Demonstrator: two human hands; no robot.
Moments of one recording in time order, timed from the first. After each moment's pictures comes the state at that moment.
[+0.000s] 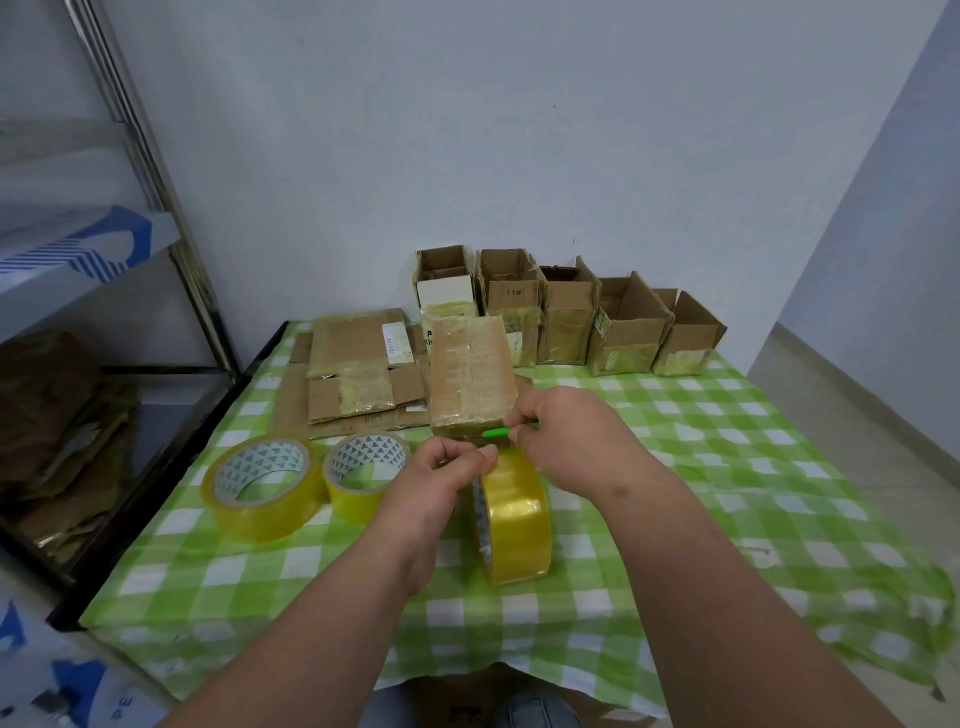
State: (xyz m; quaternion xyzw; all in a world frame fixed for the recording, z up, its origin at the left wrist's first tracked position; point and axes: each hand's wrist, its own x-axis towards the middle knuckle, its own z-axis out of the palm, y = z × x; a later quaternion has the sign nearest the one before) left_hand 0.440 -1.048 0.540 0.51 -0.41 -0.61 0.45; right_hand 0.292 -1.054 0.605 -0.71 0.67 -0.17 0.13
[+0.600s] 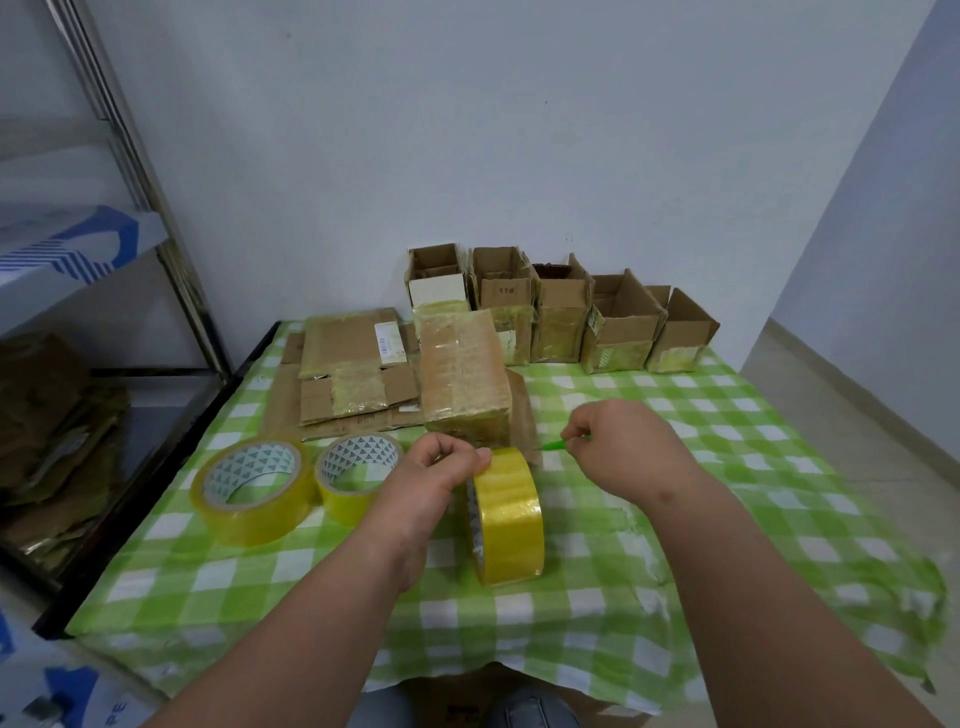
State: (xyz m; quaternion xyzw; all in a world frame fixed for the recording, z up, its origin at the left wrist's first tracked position) left_hand 0.443 -1.053 0.539 0.51 -0.44 -0.60 0.43; right_hand 0.247 -1.052 0.590 -0.66 0.74 -0.10 0.10
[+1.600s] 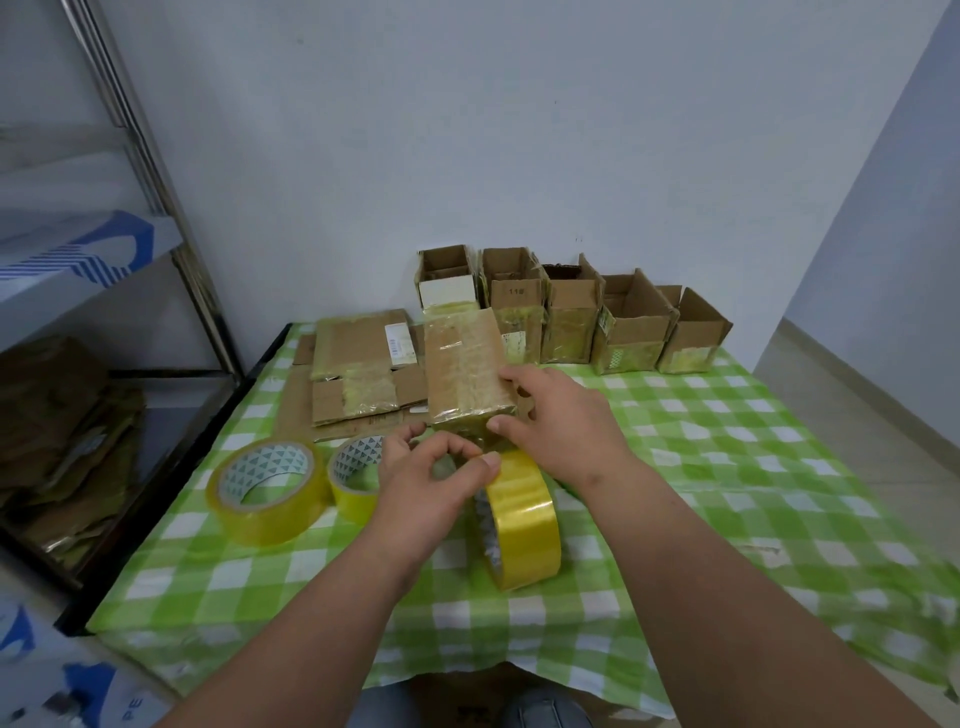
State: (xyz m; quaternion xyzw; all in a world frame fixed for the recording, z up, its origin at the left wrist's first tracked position) left_hand 0.456 -1.051 0.536 0.55 -0.55 -0.44 0.44; right_hand 0.287 -1.087 0.573 -0.72 0.65 -0.25 0.08
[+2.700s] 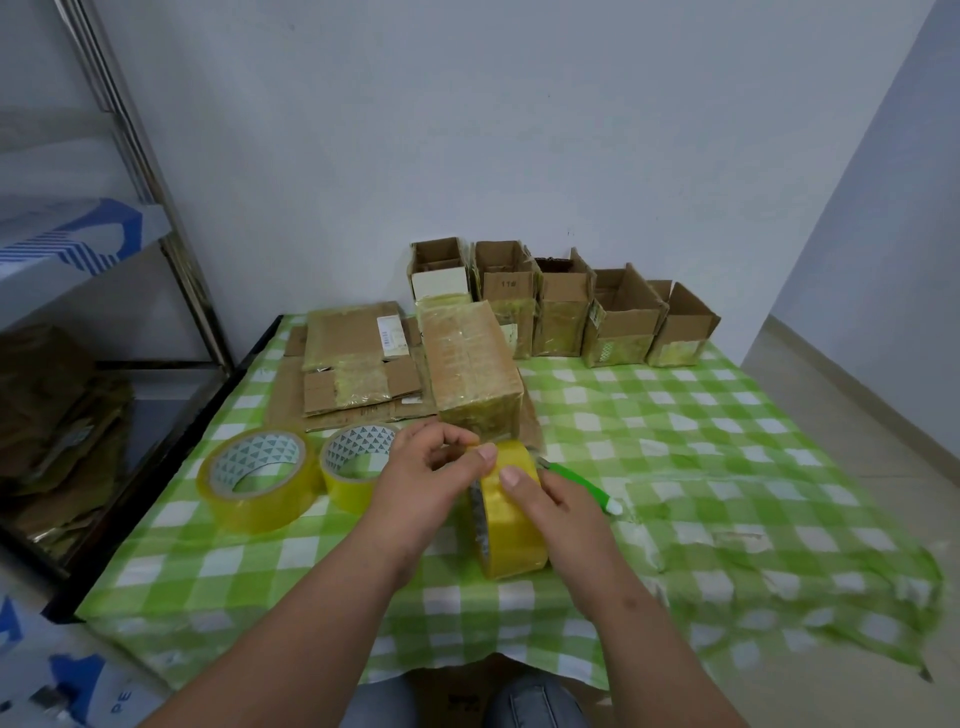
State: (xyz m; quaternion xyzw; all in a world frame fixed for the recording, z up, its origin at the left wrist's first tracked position) left_hand 0.449 -1.042 0.538 0.51 -0.53 -0.50 0.46; right_hand 0.301 -1.001 0.525 -0.52 0.57 -0.47 0.43
